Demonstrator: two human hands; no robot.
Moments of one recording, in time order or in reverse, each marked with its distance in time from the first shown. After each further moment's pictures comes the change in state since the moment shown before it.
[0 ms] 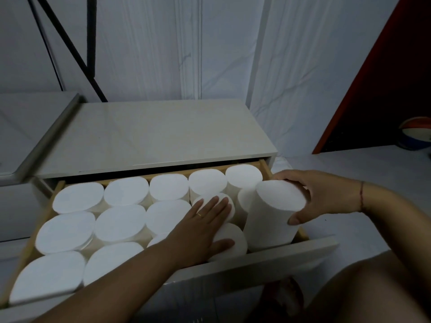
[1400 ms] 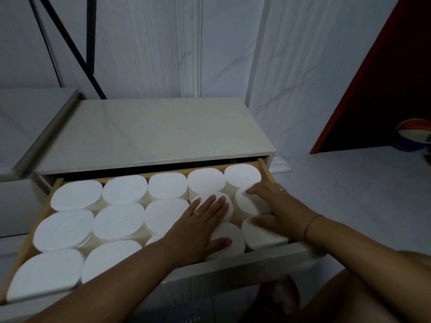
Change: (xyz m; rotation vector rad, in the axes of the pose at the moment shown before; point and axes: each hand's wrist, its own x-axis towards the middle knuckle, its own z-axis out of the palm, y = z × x) left_hand -0.004 0.000 0.006 0.019 0.023 -0.012; right_hand 0.025 -0.017 0.076 -0.135 0.268 0.117
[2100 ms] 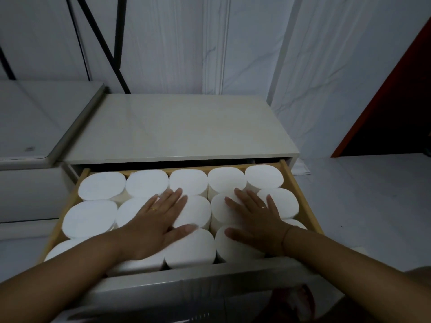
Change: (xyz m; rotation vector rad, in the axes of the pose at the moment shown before) left_hand -0.076 -0.072 -0.037 -0.143 -0.178 -0.279; right_hand 0.035 -0.039 0.065 -0.267 -0.209 -0.083
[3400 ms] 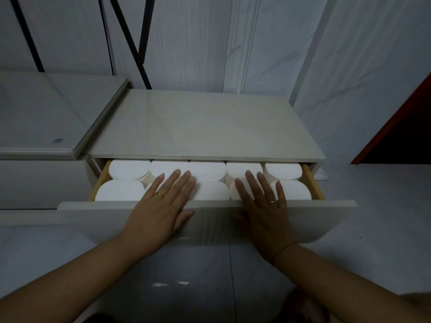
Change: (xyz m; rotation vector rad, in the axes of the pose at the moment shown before) left_hand -0.008 -0.016 -0.004 0.365 0.462 -0.021; right_hand 0.022 -0.042 0.003 -0.103 0.602 0.016
